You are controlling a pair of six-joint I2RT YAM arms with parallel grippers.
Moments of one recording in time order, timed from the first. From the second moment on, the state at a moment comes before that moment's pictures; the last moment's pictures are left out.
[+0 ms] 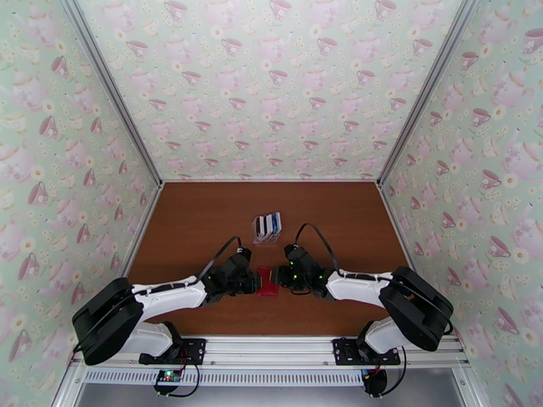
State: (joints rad) left arm -0.84 1.40 0.54 -0.03 0.07 -0.82; right arm 0.81 1.51 0.57 0.10 -0.19 0.89
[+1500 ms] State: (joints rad) left arm -0.85 1.47 0.58 -0.08 0.04 -0.83; right arm 0.81 1.45 0.58 0.10 -0.22 0.91
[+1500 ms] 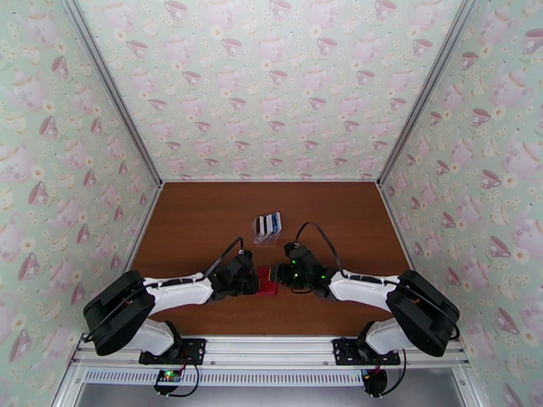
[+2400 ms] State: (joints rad) left arm -0.85 1.47 0.57 -0.07 0.04 -0.84; right arm 0.81 1.53 0.58 0.20 -0.27 0.96
